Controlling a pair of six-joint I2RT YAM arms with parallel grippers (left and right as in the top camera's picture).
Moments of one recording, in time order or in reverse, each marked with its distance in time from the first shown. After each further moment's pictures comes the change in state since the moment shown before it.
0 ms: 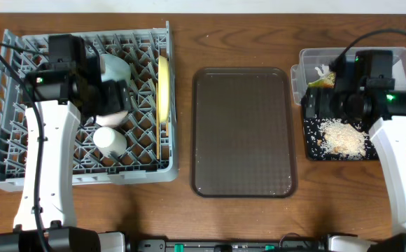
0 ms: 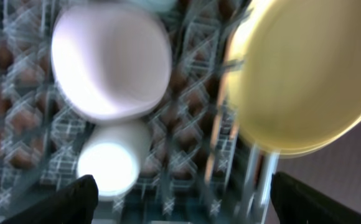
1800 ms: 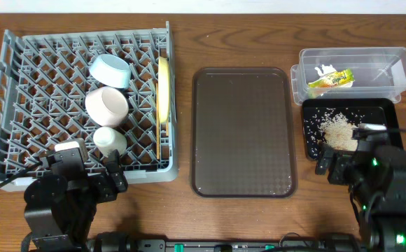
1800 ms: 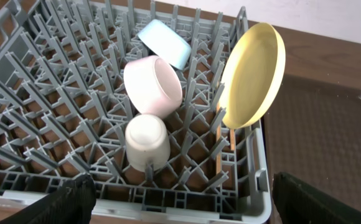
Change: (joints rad) left arm 0.000 -1.025 -0.558 0.237 -0.072 0.019; right arm 0.016 -0.881 -0.534 0.203 0.151 0.034
